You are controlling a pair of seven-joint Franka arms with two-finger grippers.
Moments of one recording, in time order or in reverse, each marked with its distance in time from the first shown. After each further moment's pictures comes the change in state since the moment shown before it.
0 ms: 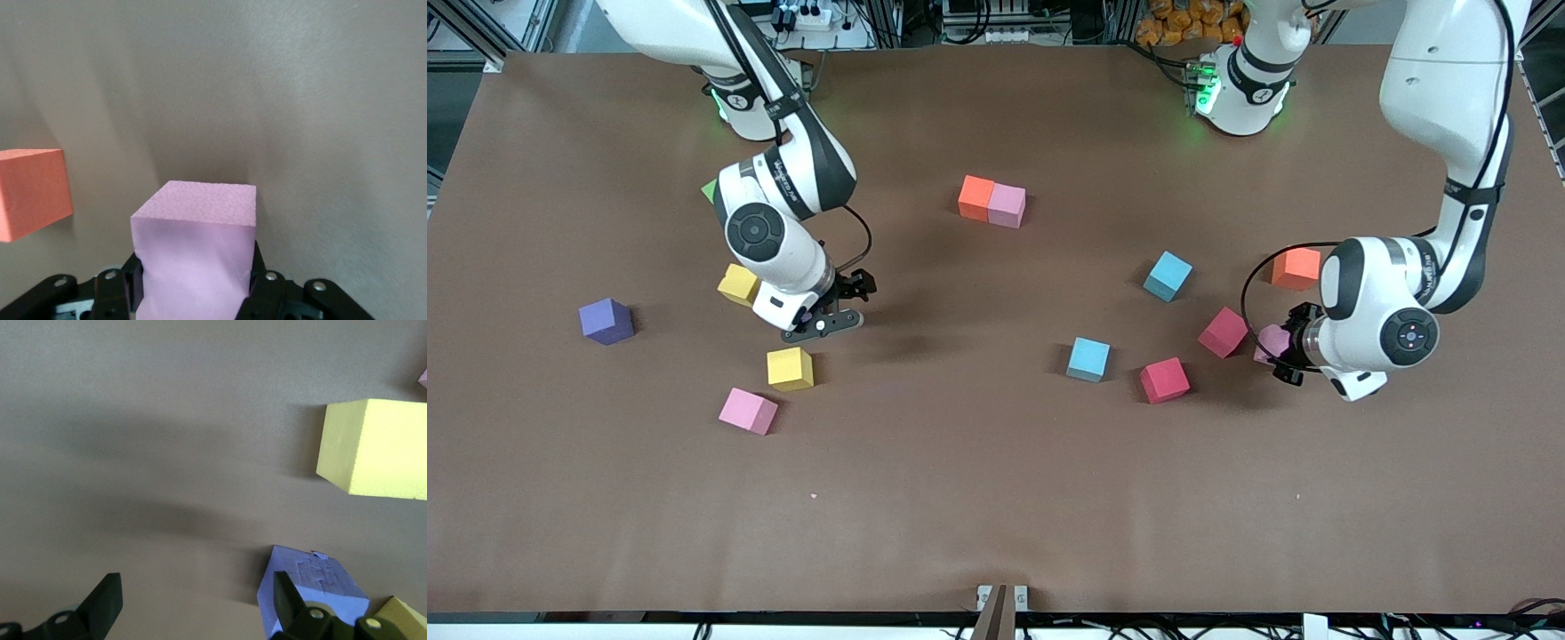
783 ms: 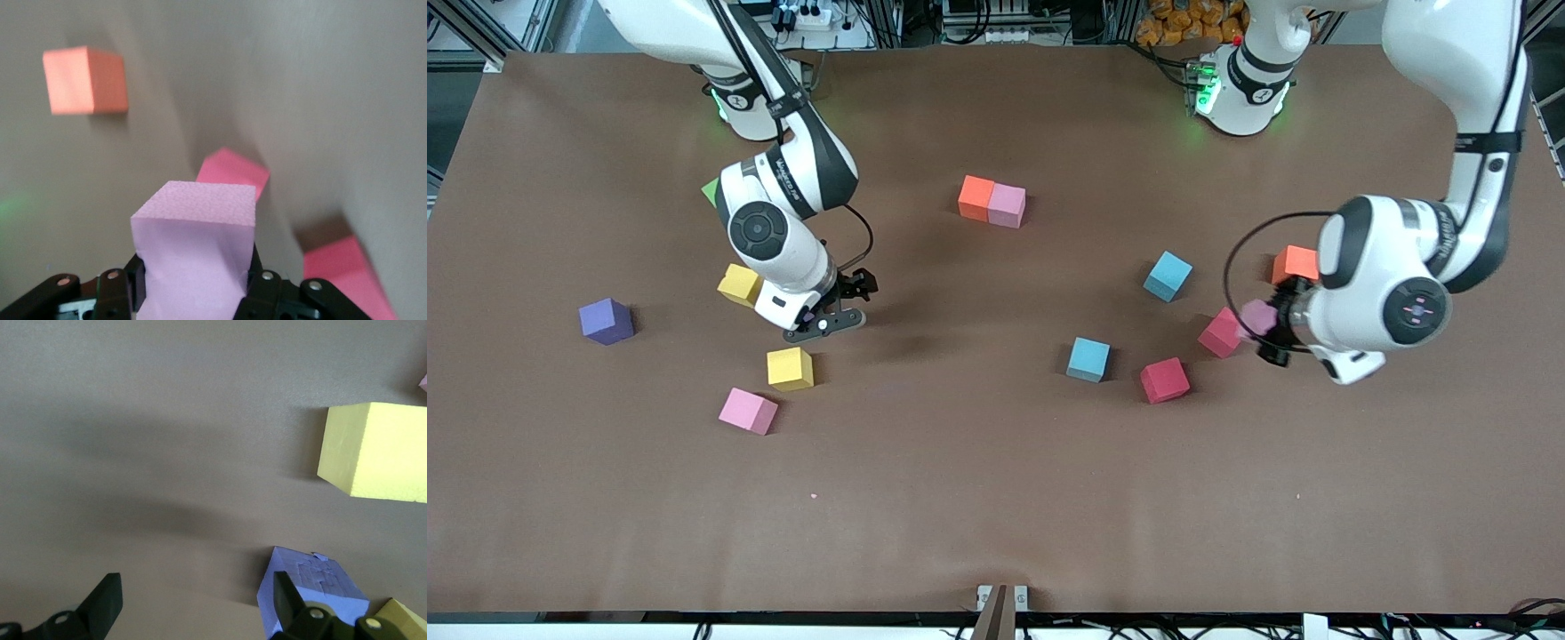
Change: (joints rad) left arm -0.066 -0.134 -0.098 0.064 -0.044 -0.250 -0.157; right arm 0.004 0.000 0.000 0.001 -0.010 0.000 0.000
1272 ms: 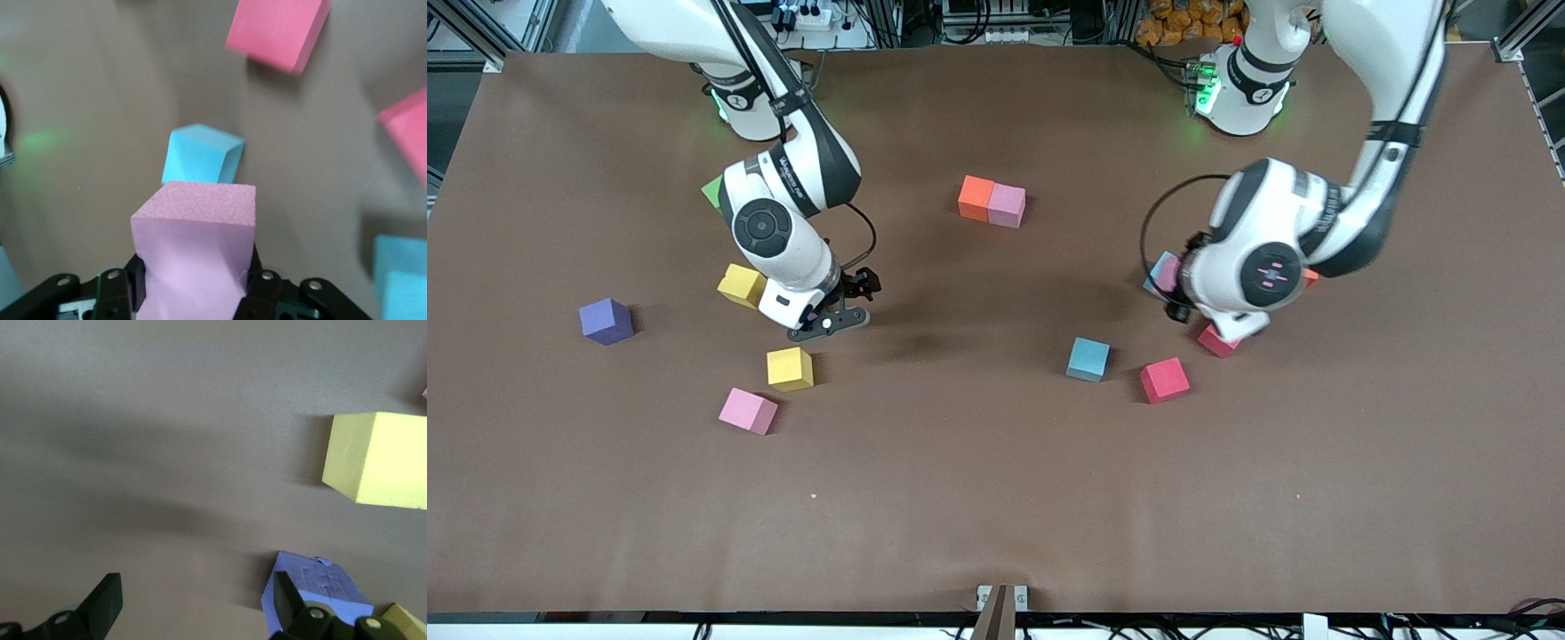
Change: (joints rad) left arm -0.003 -0.009 -0.251 -0.061 -0.011 -0.046 -0.192; right arm 0.008 -0.001 -0.001 0.009 0.000 0.007 0.000
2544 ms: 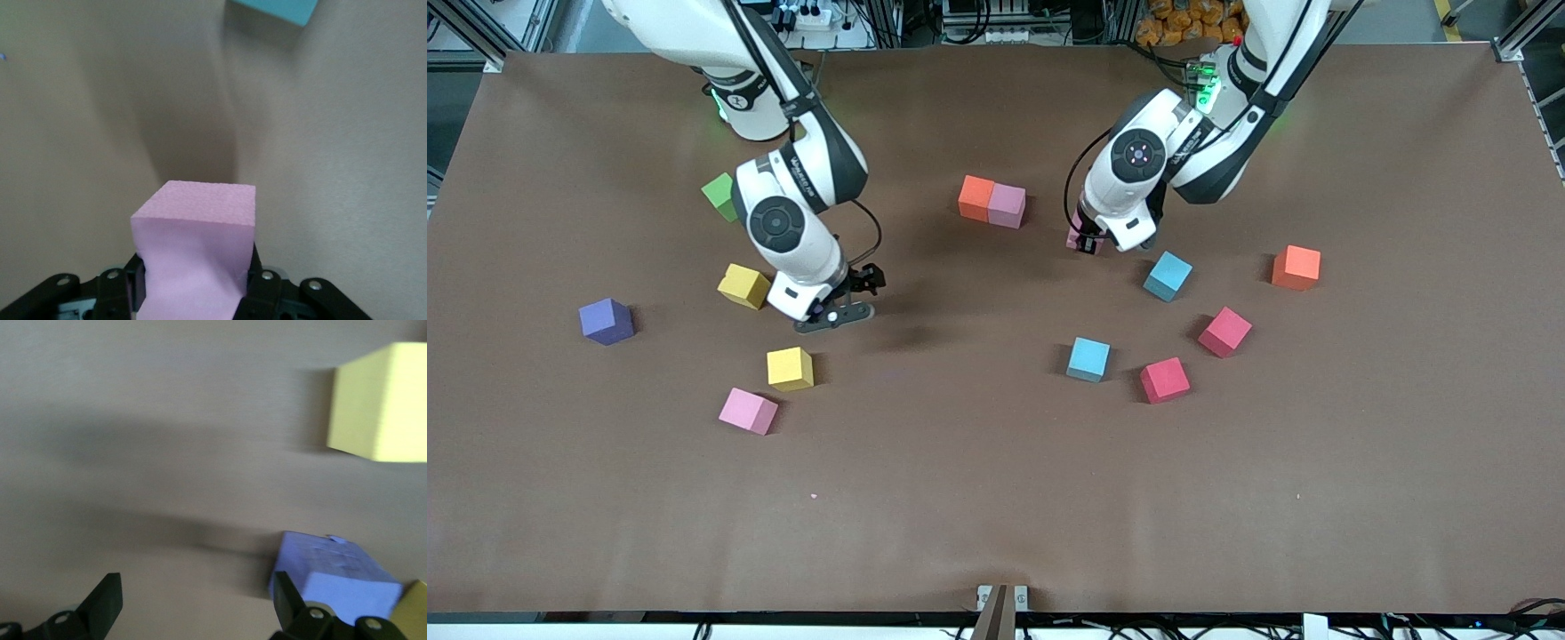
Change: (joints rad) left arm 0.027 -0.078 -0.321 -0.448 0.000 0.608 -0.391; right arm 0.004 0.002 -0.008 -0.078 0.000 0.052 0.104
